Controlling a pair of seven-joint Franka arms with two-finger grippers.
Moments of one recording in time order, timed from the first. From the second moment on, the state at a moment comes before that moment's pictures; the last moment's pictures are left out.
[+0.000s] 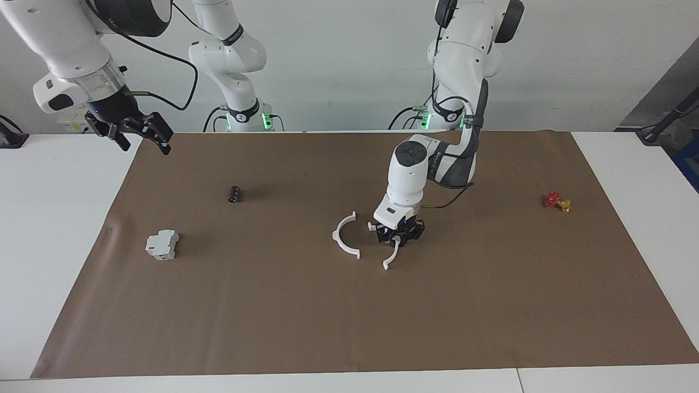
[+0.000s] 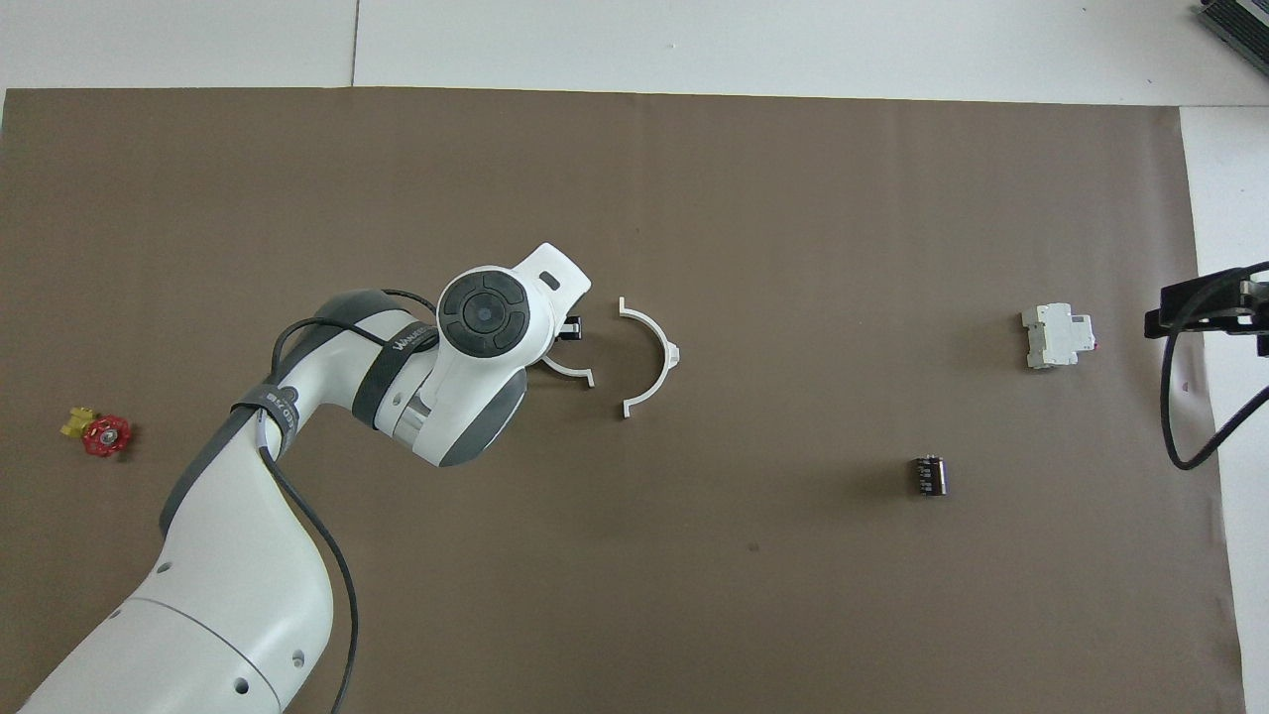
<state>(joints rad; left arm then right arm) -0.44 0.44 -0.10 -1.86 0.20 2.42 -0.64 0.02 -0.02 -0.13 -1.60 0.02 1.56 0.07</state>
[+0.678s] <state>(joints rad) -0.48 0.44 -0.11 -1.82 0.24 2.27 -0.61 0.02 -0.02 -0.13 -1.60 0.02 1.56 0.07</state>
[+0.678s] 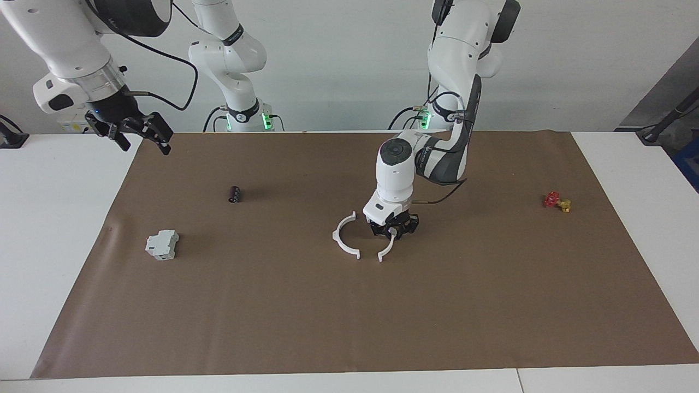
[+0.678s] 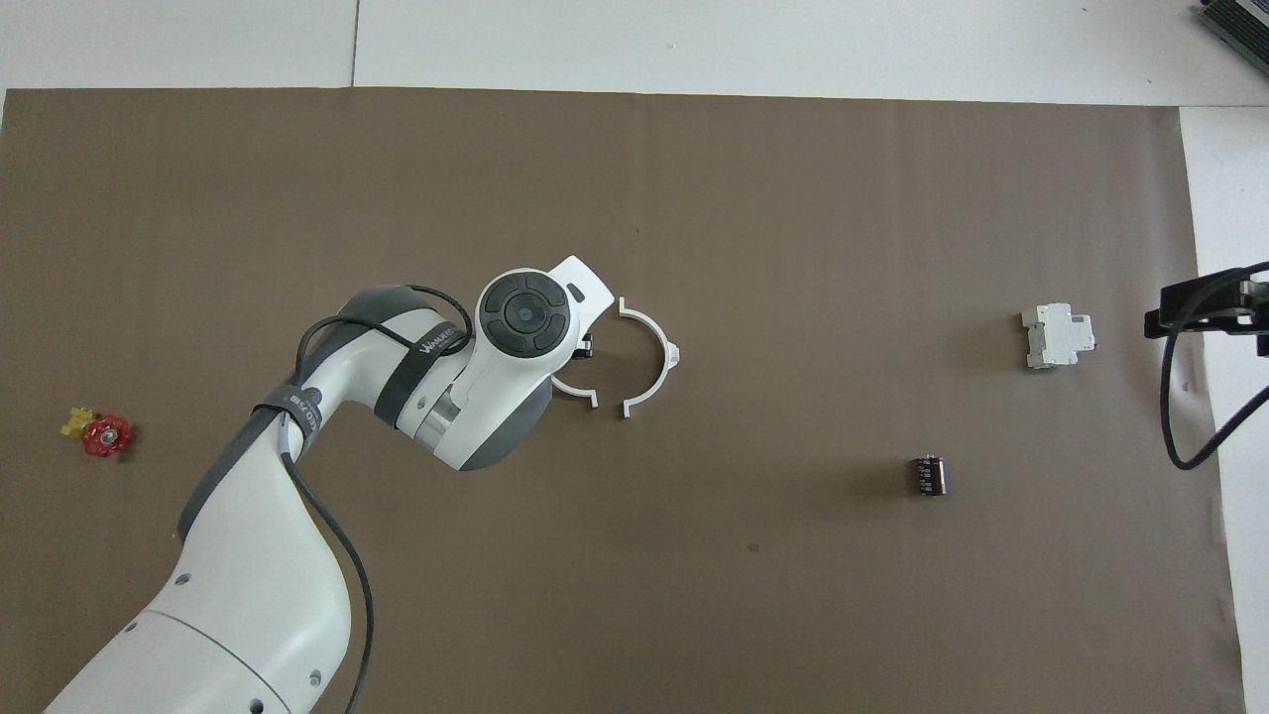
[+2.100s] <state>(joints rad) -0.50 0.48 -0.14 -1.77 0.25 2.26 -0.65 0.02 -0.02 -0.13 -1.60 0.02 1.56 0.07</state>
